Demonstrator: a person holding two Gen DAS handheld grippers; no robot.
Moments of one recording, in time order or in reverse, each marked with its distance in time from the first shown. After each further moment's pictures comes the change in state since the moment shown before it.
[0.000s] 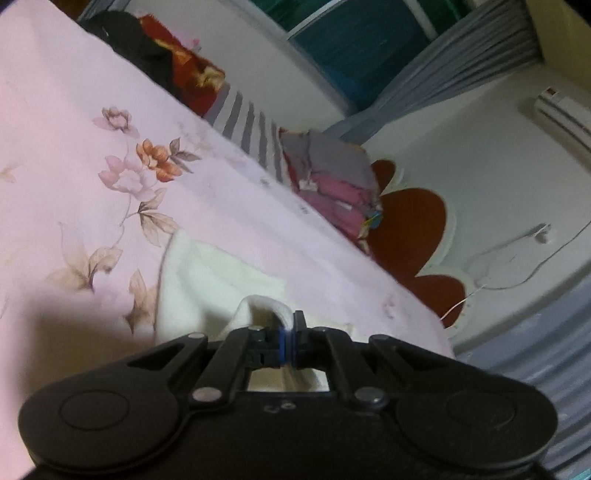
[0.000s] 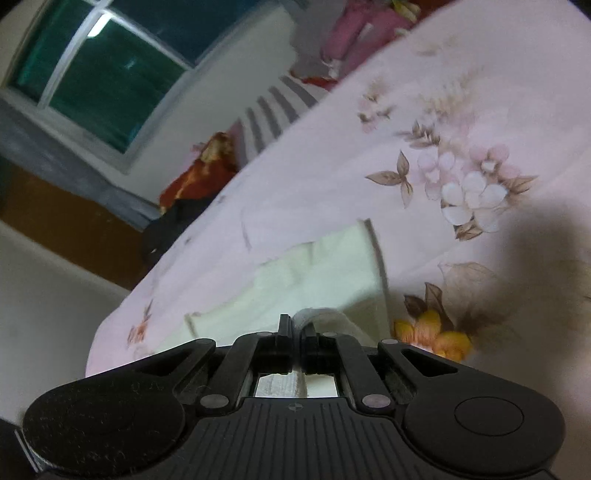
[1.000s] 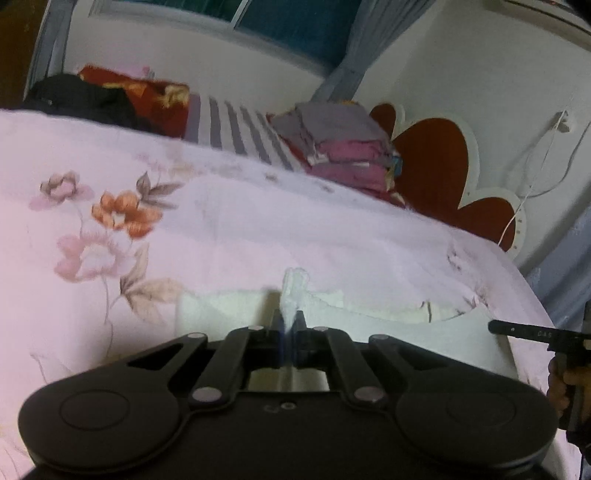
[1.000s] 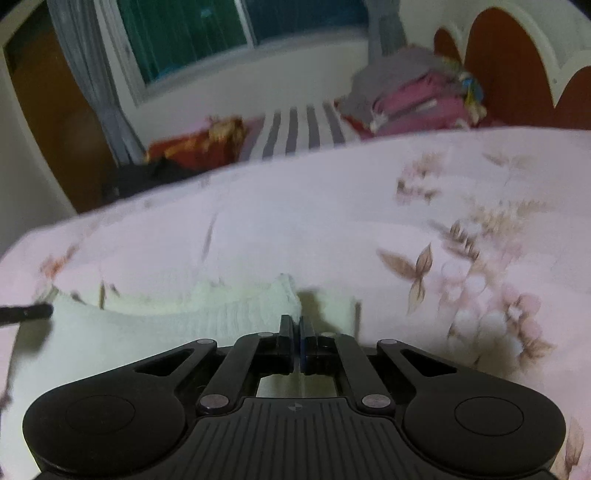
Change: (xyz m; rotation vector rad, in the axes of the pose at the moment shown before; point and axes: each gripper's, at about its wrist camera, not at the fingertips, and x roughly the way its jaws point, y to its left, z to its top) left arm 0.051 -0.013 0.018 0.371 0.047 0.144; right arm 0.047 0.022 -0.005 -0.515 -0.102 -0.193
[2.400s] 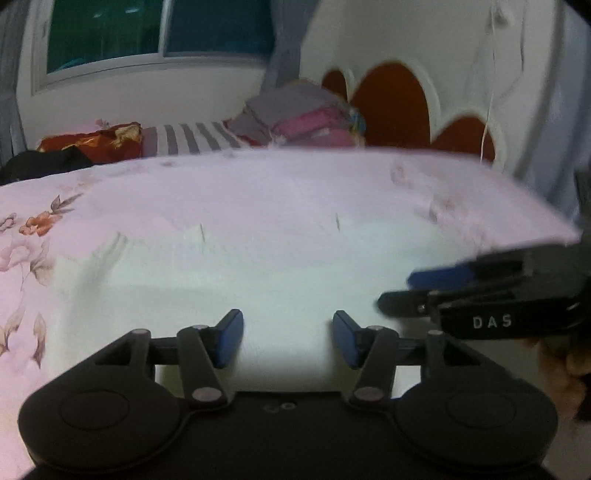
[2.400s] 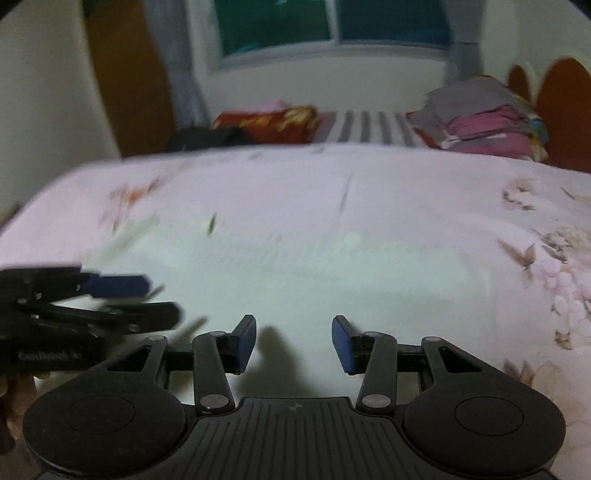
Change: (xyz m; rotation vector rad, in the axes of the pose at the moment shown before) left arm 0.013 -0.149 -0.089 0.340 0.029 0.127; right arm -0.007 0.107 -0.065 -0.253 0.047 0.074
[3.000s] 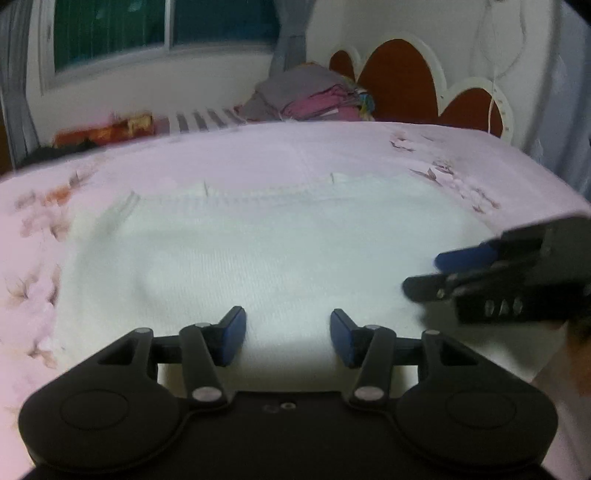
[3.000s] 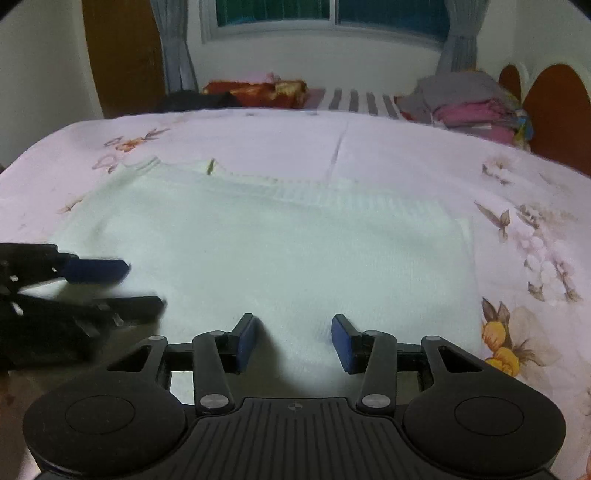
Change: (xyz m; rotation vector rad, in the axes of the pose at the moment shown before) left arm -0.021 -0.020 -0.026 0.012 0.029 0.050; right arm -0.028 0.024 -0.031 -0.026 0.067 -0.093
